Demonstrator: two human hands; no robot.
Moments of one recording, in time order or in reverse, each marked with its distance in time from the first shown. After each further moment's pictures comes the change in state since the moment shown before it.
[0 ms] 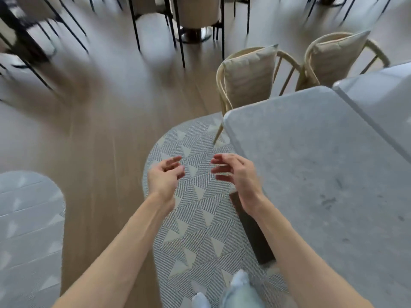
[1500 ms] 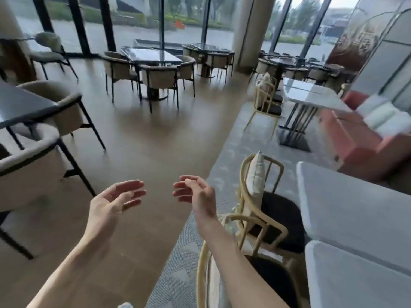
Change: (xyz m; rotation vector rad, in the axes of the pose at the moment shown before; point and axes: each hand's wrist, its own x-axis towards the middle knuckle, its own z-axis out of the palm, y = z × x) left_hand 0.796 0.513 0.523 0.061 -1.037 0.384; right_hand 0.865 -0.421 -0.029 0.328 0.869 -0.362
